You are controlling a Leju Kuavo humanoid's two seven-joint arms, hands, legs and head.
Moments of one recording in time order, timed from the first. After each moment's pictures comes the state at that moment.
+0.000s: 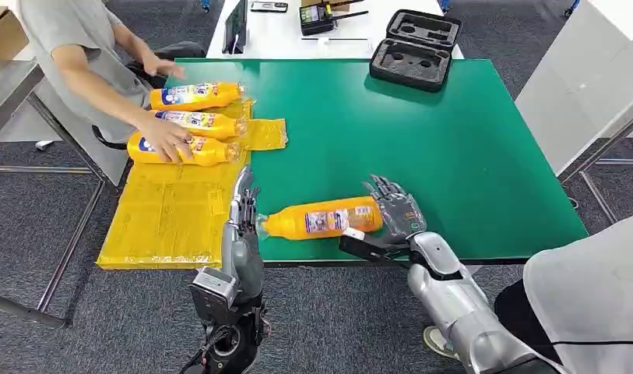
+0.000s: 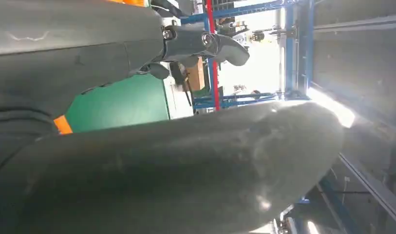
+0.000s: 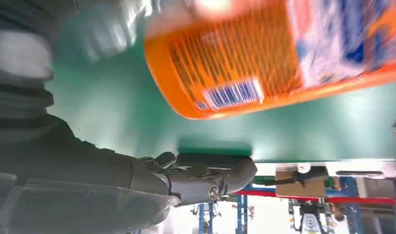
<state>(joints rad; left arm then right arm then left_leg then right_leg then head) -0.19 -0.20 -0.67 -1.35 -0.03 0.42 -0.70 -0.51 -0.06 0.39 -0.68 1.15 -0.39 -0.31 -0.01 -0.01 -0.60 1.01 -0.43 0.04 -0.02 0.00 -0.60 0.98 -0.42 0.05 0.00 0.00</state>
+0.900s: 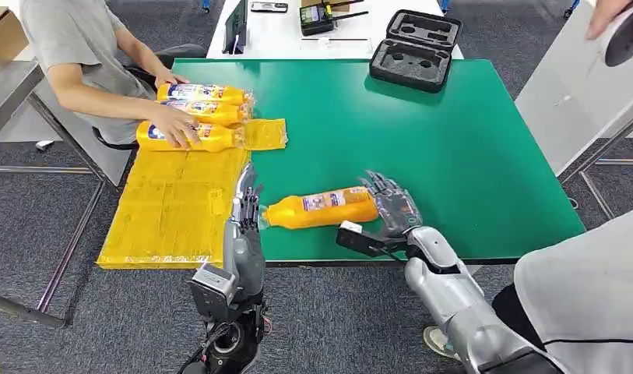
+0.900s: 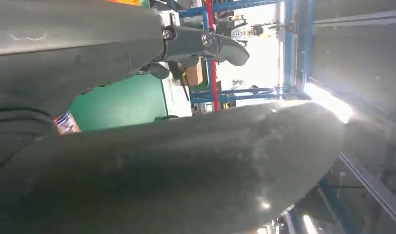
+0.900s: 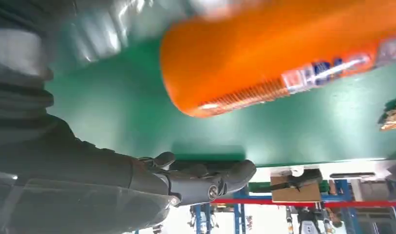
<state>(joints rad) -0.20 -0.20 -0.67 -1.34 -0.01 0.40 -0.70 -0.55 -0.06 0.41 -0.66 1.08 -0.35 -0.32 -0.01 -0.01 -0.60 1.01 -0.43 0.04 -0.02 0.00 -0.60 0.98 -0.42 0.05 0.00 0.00</state>
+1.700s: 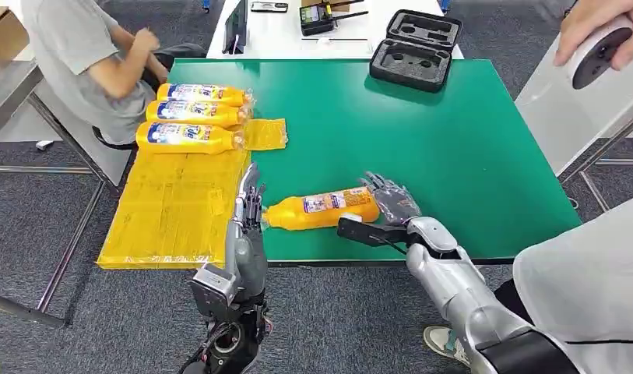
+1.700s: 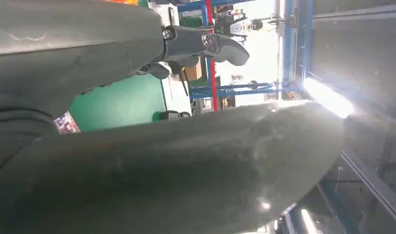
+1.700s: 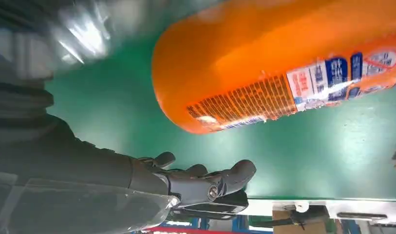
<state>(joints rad) -0.20 -0.20 -0.67 -1.34 -0.01 0.38 -0.70 -0.64 -0.05 0.41 -0.53 1.06 -0.23 -0.33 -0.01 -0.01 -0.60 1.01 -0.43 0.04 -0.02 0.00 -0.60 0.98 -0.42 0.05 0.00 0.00</state>
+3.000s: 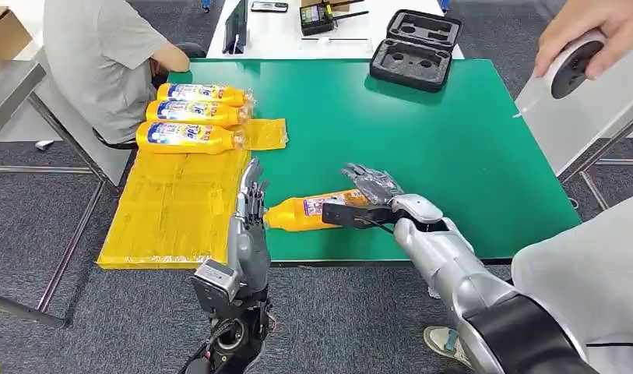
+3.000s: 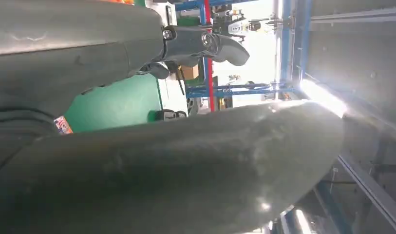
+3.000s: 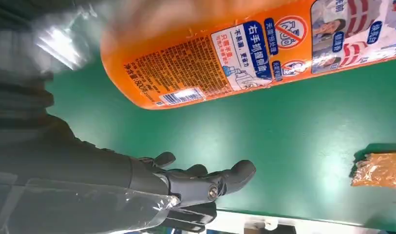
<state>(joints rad) -0.21 -0.22 -0.67 -1.33 -0.01 0.38 -0.70 -0.81 0.02 0.49 -0.38 1.06 -0.09 -0.34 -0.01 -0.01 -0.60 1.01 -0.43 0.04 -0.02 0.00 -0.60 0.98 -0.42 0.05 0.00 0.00</state>
